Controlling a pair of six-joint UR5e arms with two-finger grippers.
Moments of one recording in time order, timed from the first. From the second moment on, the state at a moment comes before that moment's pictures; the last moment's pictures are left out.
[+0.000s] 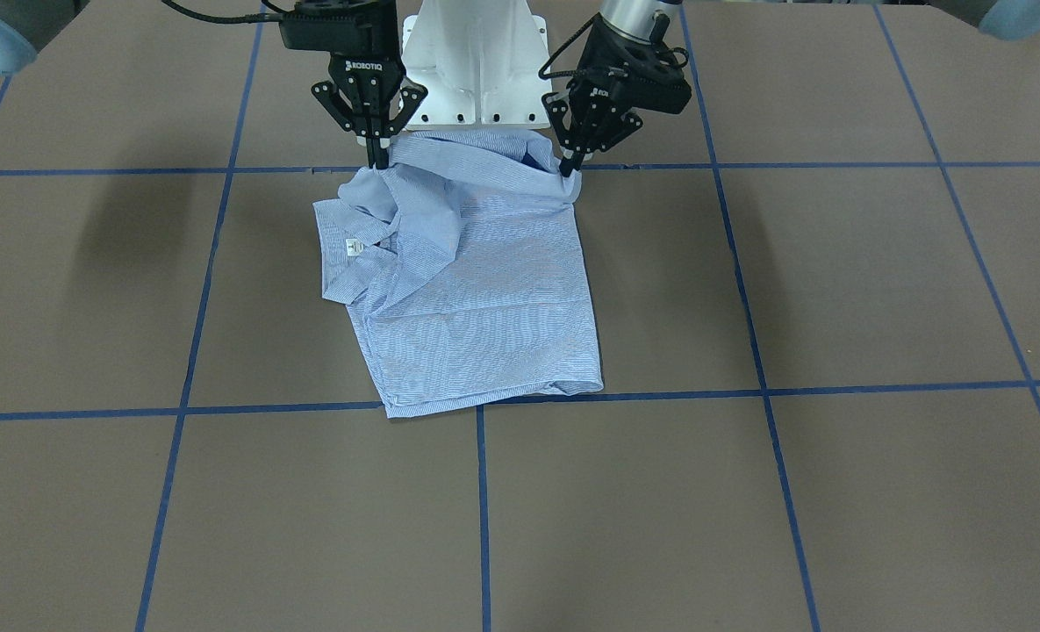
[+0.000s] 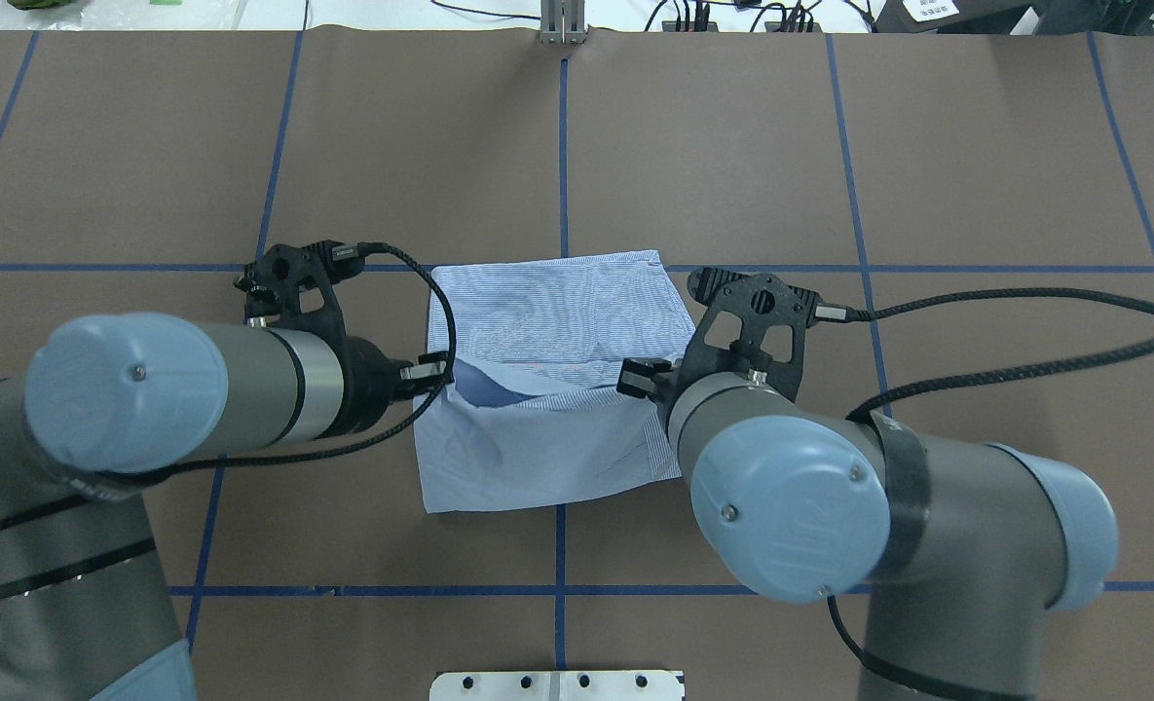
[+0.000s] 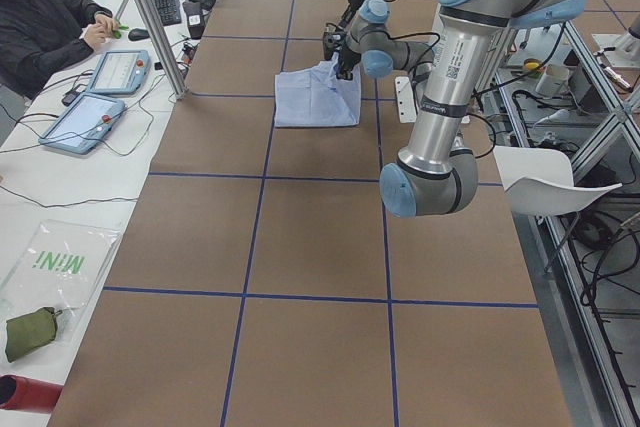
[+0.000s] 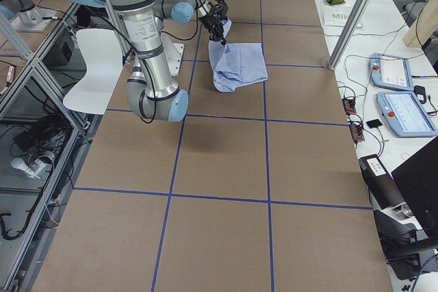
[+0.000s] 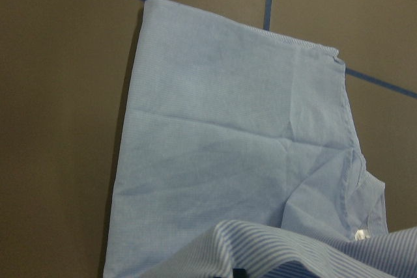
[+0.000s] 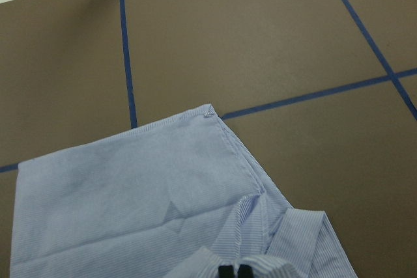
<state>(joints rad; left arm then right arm) -0.47 -2.00 -2.11 -1.72 -1.63 -1.47 0.30 -1.00 2.17 -1.89 1.25 1.60</state>
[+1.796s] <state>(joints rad) -0.66 -2.12 -1.69 -1.98 -1.71 -1.07 0.63 -0.89 1.60 -1.45 1.67 1.31</state>
